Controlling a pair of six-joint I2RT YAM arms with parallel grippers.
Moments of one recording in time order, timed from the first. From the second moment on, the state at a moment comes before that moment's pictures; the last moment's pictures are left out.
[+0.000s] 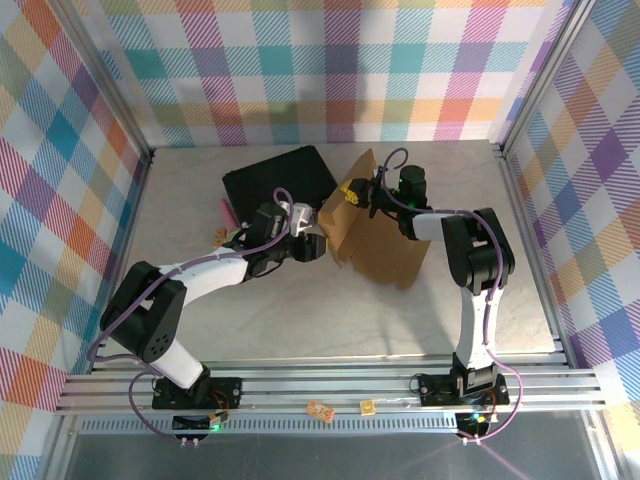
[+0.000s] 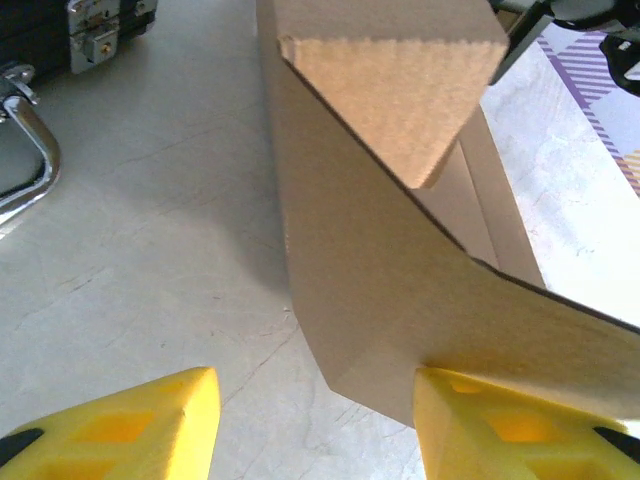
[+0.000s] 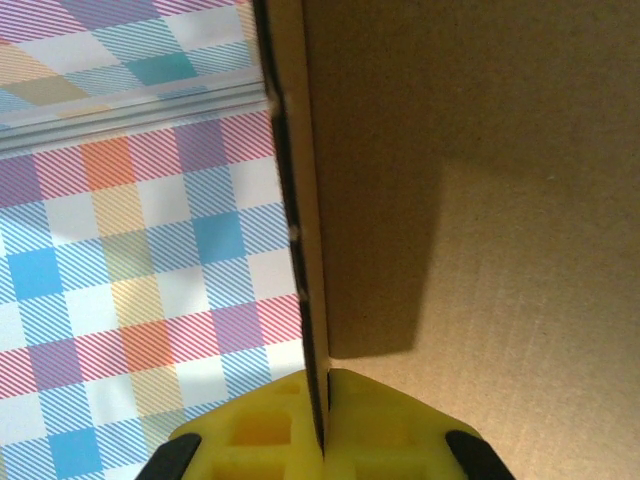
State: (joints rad) left arm -0.55 1.59 0.87 0.11 0.33 -0.37; right arm 0.28 2.08 1.19 0.75 -0.89 1.57
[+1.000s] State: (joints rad) left arm -0.64 1.63 0.94 0.09 0.25 -0.33; right arm 0.28 2.09 1.19 0.77 -0.86 1.59
